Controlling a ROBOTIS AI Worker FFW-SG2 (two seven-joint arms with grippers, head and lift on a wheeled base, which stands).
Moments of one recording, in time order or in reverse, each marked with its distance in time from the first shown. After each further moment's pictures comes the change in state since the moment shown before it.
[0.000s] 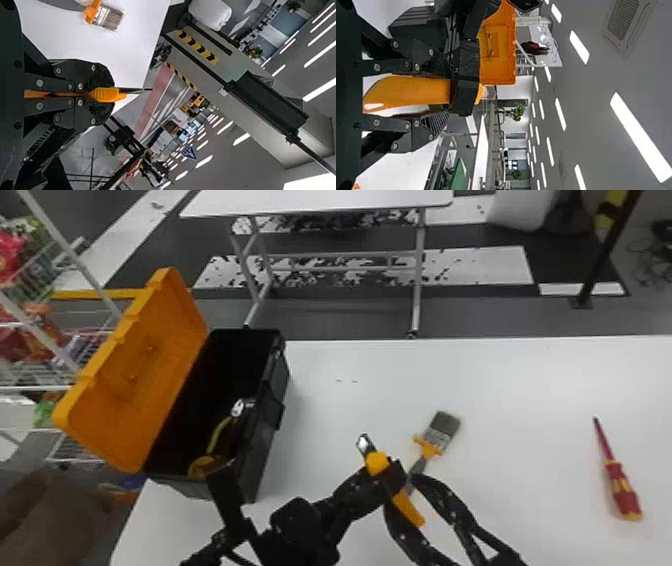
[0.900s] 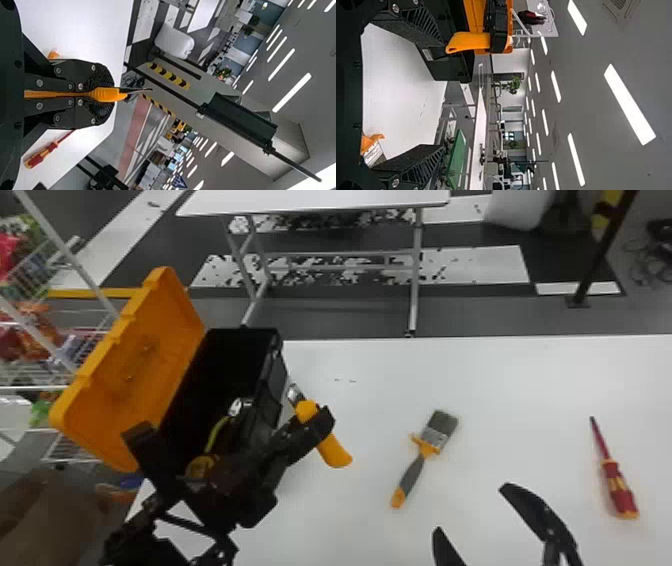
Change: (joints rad) left arm -0.045 -0.014 0.184 -0.074 -0.017 -0.017 0.054; right arm 0.064 0.000 -0.111 0.024 -0.094 -0.107 -0.013
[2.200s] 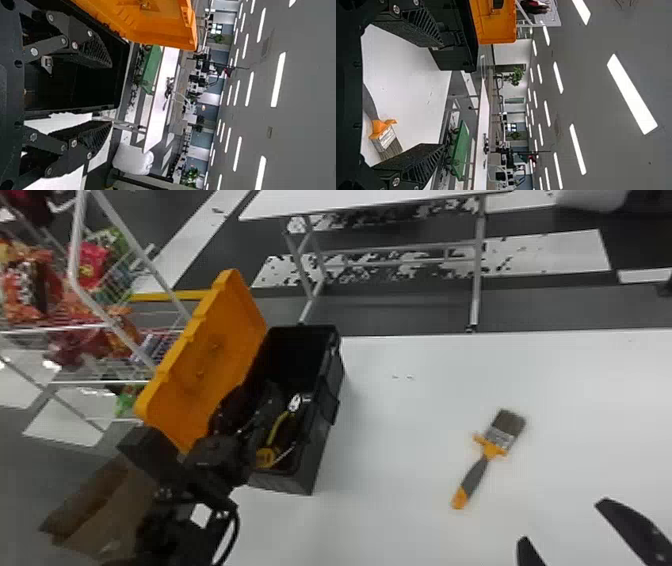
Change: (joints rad) left arm -0.031 -0.027 0.142 0.188 -0.159 -0.376 0.297; right arm 0.008 0.000 -0.032 0.026 -0.025 -0.021 0.000
